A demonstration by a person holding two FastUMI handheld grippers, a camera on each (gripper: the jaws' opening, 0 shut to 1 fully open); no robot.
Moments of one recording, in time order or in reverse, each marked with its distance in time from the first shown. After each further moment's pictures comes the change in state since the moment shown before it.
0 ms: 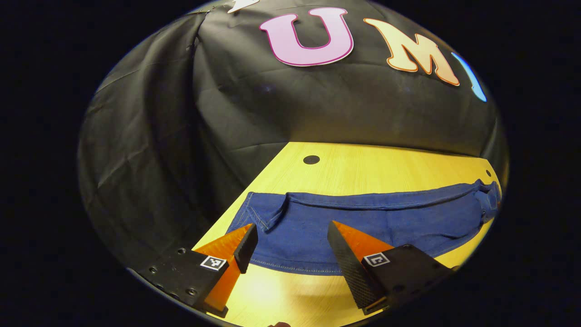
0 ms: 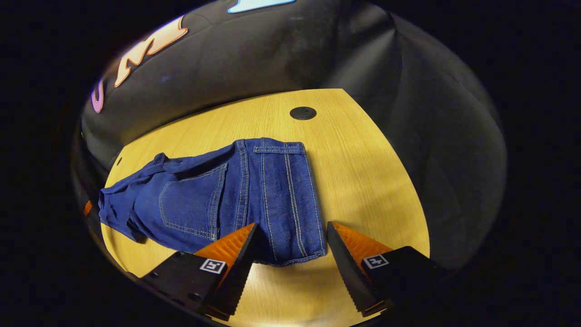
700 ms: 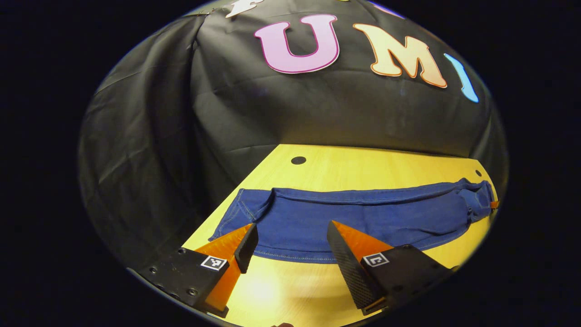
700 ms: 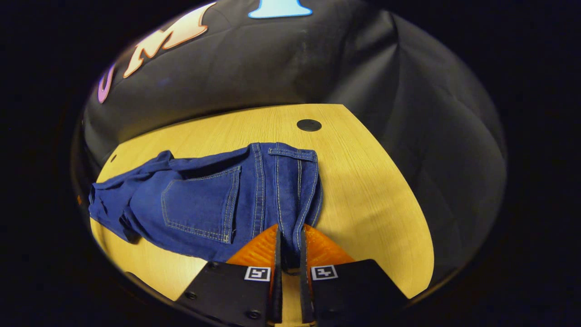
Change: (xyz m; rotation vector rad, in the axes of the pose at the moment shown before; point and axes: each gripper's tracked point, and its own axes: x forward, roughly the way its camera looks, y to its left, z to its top) left arm -0.036 -0.031 -0.004 -0.009 -0.034 -0.061; right arm -0.002 0.019 0.000 0.011 -0.097 -0.059
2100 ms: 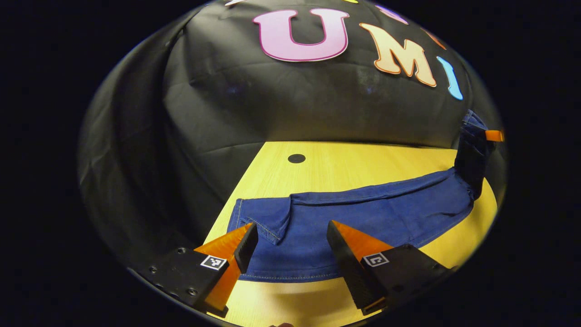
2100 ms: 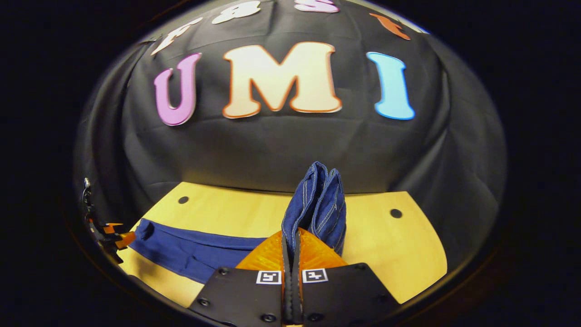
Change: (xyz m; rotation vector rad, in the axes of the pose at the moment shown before) left arm 0.083 0.085 -0.013 0.046 0.023 -0.219; right arm -0.183 0.334 0.107 -0.203 -0.379 0.200
